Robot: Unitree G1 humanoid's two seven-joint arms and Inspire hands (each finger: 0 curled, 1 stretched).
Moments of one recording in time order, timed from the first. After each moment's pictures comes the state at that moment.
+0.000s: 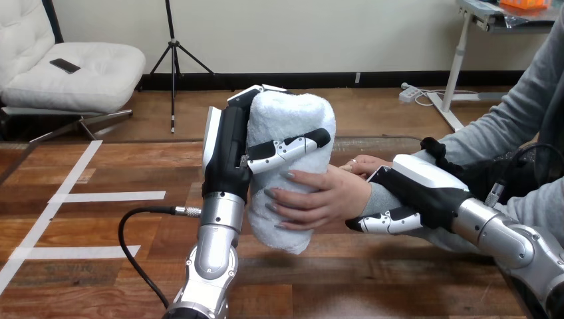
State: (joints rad) left arm -0.57 -0.06 0.01 1.01 0.14 -0.82 0.14; right arm -0.66 -0.54 0.34 1.14 -0.49 -0.74 0.12
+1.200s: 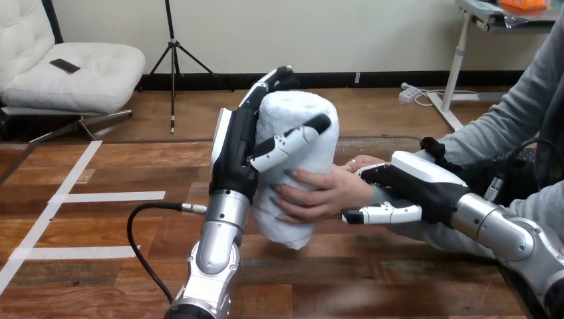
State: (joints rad) left arm -0.58 -0.06 0.01 1.01 0.09 -0.75 0.06; right arm -0.66 -0.54 0.33 1.10 -0.43 -0.70 0.21
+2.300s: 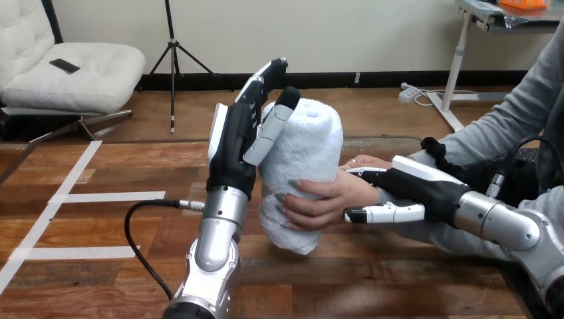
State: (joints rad) left arm -0.58 -0.05 0.01 0.98 0.09 -0.76 0.08; right arm -0.66 -0.54 0.28 1.06 -0.34 -0.62 0.41
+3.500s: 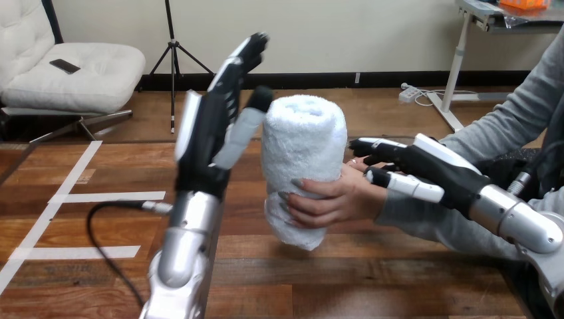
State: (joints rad) left arm -0.36 0.01 0.02 0.55 0.05 -0.70 -0.05; right arm -0.61 -0.54 0.16 1.05 -0.18 -0.69 0.43
